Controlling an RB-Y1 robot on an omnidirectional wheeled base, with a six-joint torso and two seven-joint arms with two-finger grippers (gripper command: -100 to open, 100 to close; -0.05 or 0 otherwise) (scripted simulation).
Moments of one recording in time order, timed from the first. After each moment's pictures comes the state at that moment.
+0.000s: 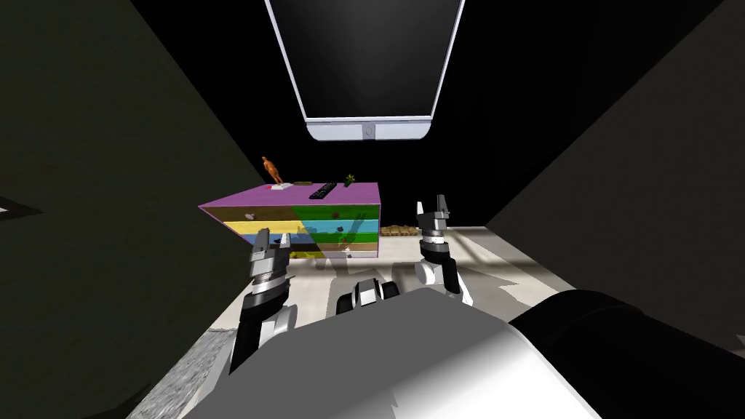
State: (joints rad) left arm 0.51 0.09 0.05 -2.16 -0.05 -0.54 0.09; right arm 0.46 0.01 -0.02 -2.30 -0.12 -0.50 -0.10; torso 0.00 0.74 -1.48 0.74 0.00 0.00
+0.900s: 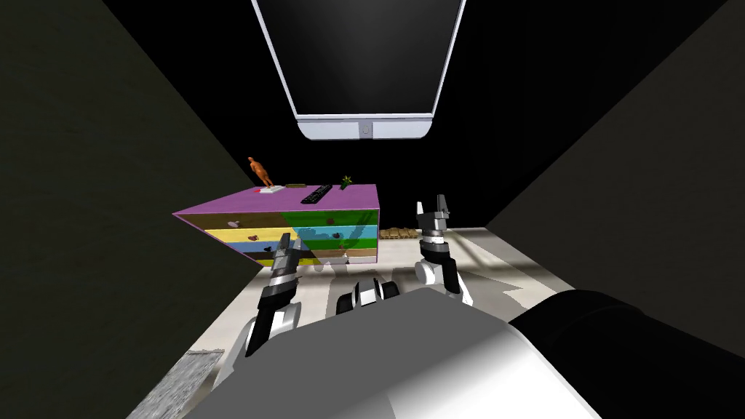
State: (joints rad) left arm 0.44 0.15 0.04 -1.96 -0.06 -0.50 0.07; right arm 0.46 0.01 -0.02 -2.30 -0.12 -0.50 -0.10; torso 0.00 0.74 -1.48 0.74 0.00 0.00
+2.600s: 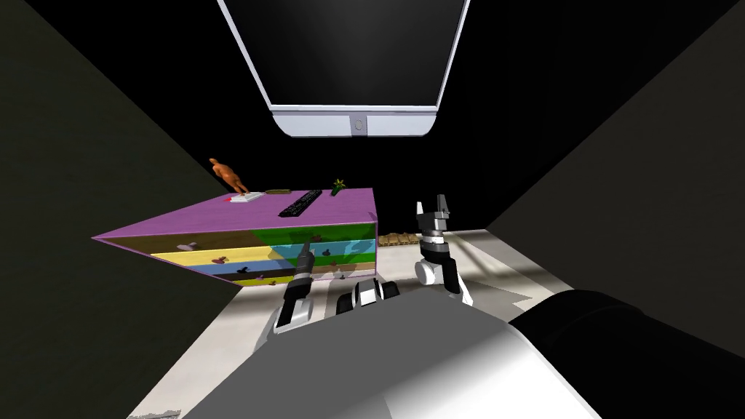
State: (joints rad) left arm 0.29 0.12 0.03 -1.58 -0.07 -0.43 0.03; right arm 0.46 0.01 -0.02 -2.30 -0.12 -0.50 -0.10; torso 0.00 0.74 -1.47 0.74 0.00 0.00
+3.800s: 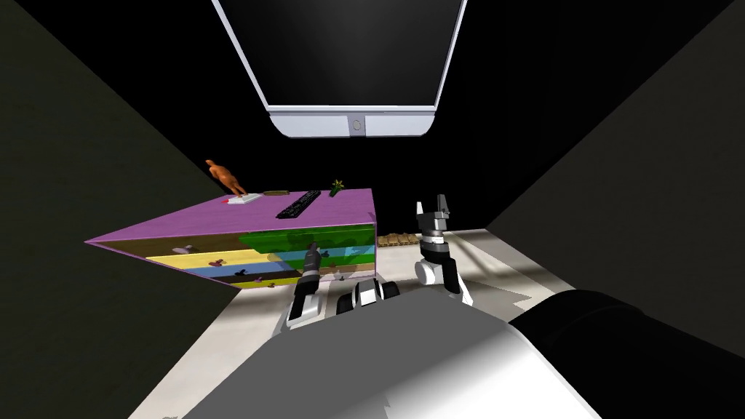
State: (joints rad) left arm 0.27 0.04 0.02 -1.54 -0.08 -0.40 0.03; right arm 0.46 0.01 -0.02 -2.30 -0.12 -0.50 -0.10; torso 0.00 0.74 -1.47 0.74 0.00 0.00
